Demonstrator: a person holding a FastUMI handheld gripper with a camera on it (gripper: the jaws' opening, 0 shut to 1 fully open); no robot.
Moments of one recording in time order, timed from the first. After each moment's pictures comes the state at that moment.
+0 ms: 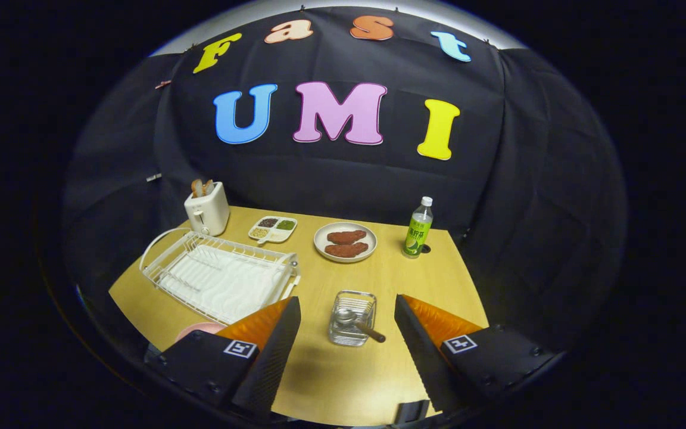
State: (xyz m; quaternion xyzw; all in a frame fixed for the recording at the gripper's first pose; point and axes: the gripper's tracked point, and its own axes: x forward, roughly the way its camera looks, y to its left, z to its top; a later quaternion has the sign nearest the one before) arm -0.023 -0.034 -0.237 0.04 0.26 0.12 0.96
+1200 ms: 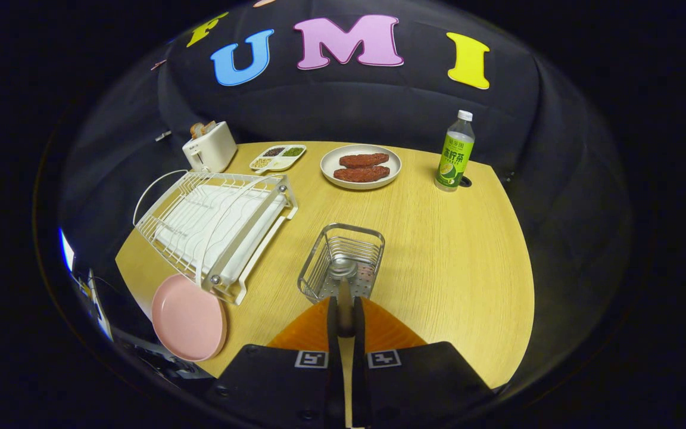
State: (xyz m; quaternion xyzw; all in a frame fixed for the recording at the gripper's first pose) arm -0.012 -0.024 -0.364 0.07 0.41 0.20 0.89
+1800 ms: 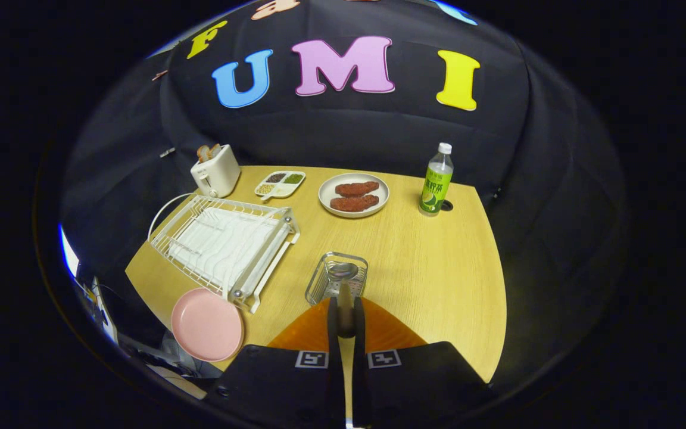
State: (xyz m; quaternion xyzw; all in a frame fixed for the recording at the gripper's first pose) arm -0.021 -0.060 -0.272 0.07 0.35 0.20 0.91
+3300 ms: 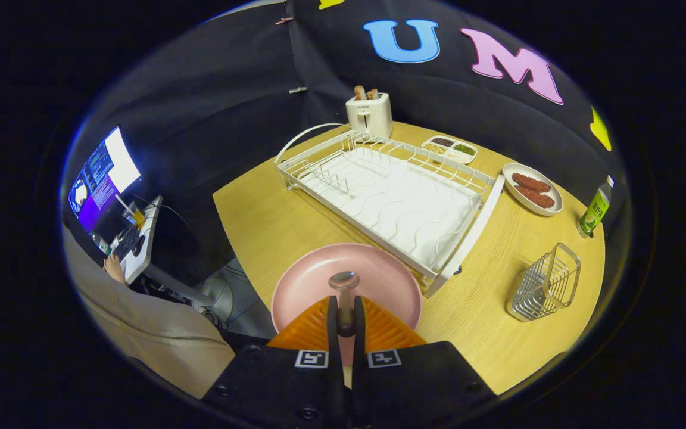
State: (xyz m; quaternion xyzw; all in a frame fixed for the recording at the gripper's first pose) arm -0.159 0.203 -0.312 0.00 0.37 0.45 0.81
